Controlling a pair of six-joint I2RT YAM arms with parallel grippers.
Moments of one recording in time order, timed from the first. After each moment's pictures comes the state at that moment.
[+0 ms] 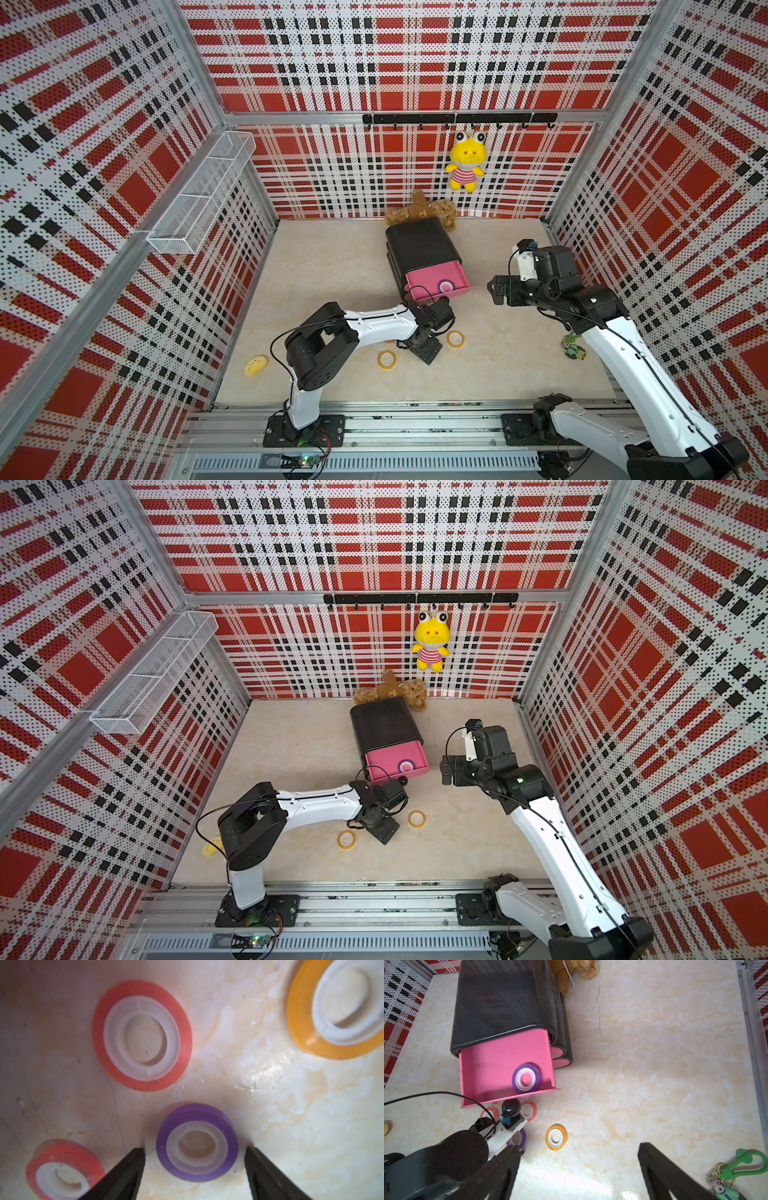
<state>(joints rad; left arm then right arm) -0.99 1.91 1.24 -0.74 -0.09 -0.31 0.31 1.05 1.19 -0.94 -0.02 0.24</state>
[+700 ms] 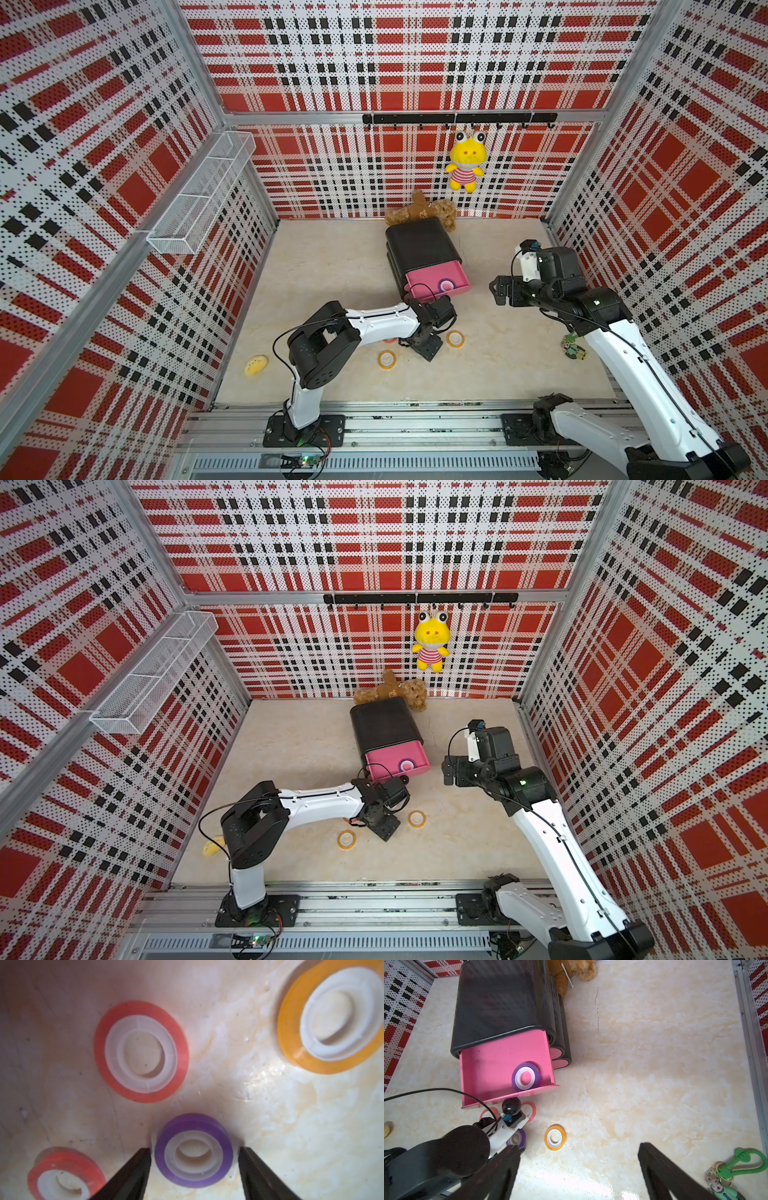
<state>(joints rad) -0.98 1.92 1.27 -0.74 -0.08 -0.31 0.29 1.03 1.18 -0.94 -0.03 0.23</state>
